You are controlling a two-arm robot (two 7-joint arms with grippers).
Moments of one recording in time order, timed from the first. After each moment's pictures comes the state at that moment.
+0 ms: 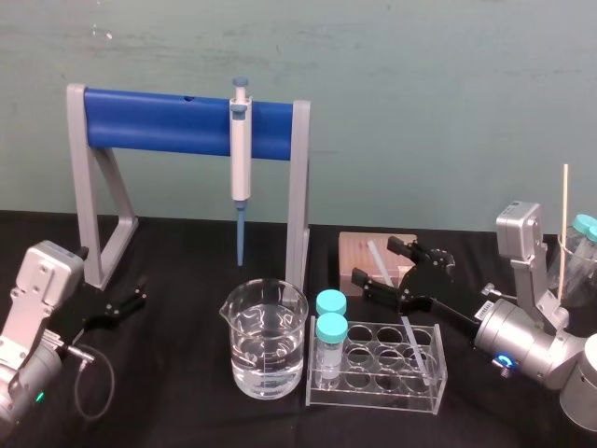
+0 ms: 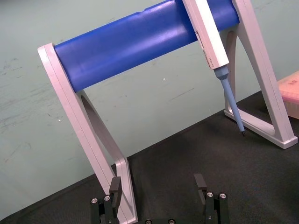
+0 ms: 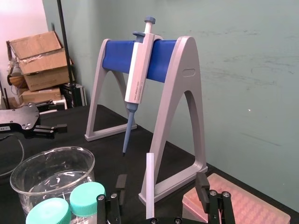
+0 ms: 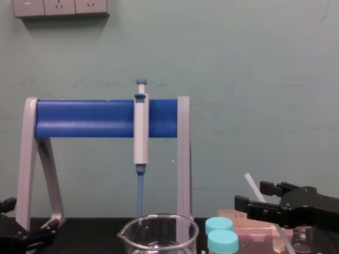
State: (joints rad) left arm -0.20 0.60 0.45 -1.41 -0.25 -0.12 0.03; right arm 0.39 0.40 -0.40 -1.18 0.45 -0.15 0.62
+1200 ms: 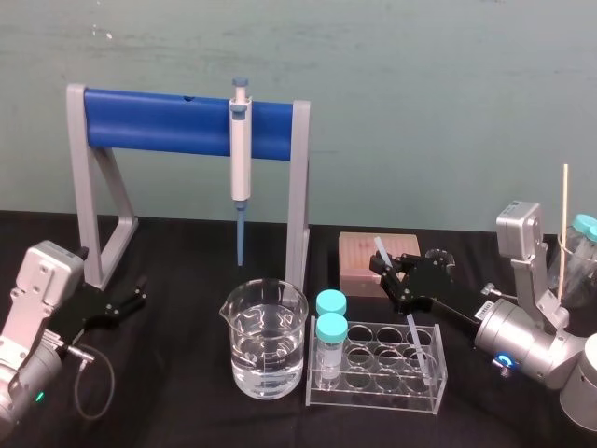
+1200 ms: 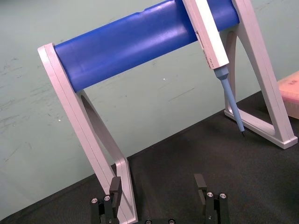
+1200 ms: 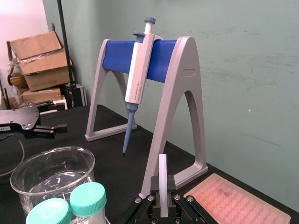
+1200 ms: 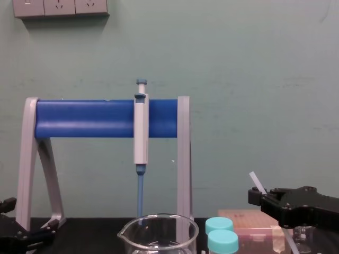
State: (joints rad) left arm -0.20 0.60 0.45 -1.41 -0.25 -0.12 0.03; right arm 0.39 0.40 -0.40 -1.18 0.45 -0.15 0.62
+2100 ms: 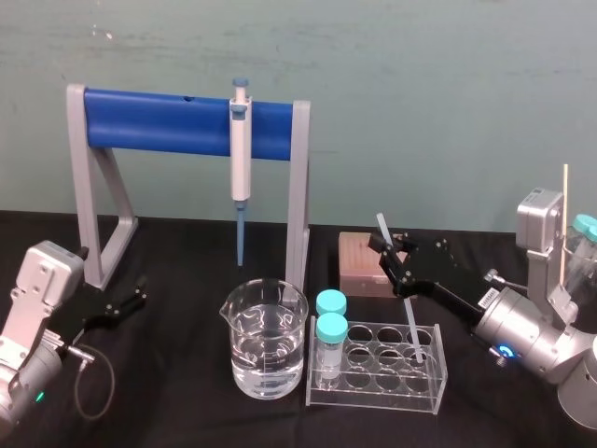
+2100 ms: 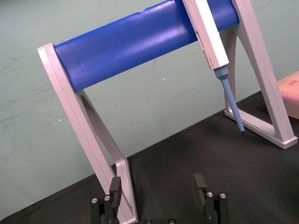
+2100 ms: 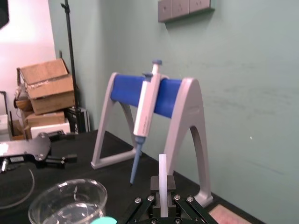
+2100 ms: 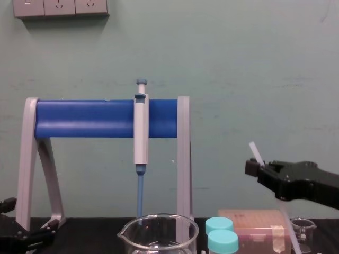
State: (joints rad) left arm -0.20 0.60 0.45 -1.41 -0.25 -0.12 0.03; right arm 0.35 0.40 -0.36 -1.27 0.49 -0.19 0.61
